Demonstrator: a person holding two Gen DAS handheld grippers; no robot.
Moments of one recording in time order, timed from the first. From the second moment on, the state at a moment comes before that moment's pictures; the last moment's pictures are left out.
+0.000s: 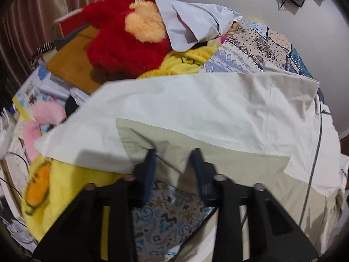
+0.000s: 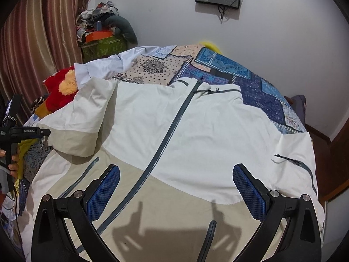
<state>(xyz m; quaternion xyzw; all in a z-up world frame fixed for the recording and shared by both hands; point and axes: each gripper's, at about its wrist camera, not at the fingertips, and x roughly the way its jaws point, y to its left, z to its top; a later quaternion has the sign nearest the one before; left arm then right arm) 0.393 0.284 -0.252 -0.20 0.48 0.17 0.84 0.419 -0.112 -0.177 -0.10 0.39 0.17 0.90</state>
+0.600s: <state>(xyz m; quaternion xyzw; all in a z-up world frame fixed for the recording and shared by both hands) 0.398 0.230 -0.176 -0.19 0.44 0.10 0.87 0.405 -0.149 -0.145 -0.05 0.37 0.16 0.91</state>
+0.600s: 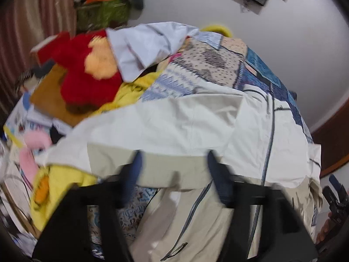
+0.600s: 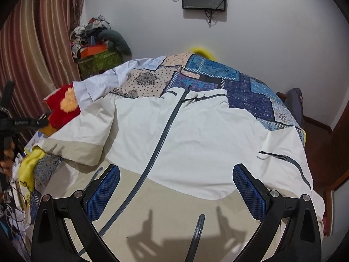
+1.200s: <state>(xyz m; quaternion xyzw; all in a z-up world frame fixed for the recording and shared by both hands) 0.412 0.311 -0.260 -0.30 0.47 0.20 0.81 0.414 -0.145 -0.177 -0.08 0.40 0.16 0.90</state>
